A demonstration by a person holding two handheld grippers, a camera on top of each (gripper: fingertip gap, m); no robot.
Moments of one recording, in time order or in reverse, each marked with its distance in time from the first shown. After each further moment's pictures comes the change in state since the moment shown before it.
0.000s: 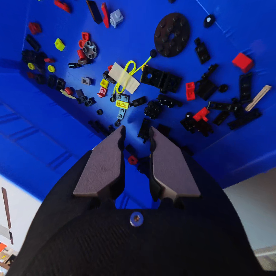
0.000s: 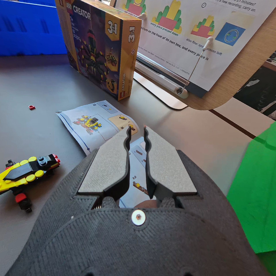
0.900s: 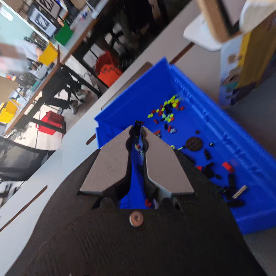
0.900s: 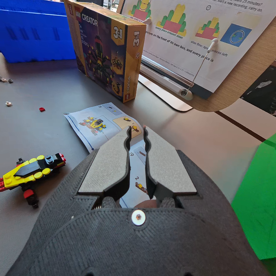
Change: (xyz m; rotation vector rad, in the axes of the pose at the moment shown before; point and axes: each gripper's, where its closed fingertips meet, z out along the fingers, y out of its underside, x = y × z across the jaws) left arm -0.042 -0.075 -0.126 0.672 -0.527 -0.247; right arm -0.004 -0.003 -0.002 0.021 -0.050 0.019
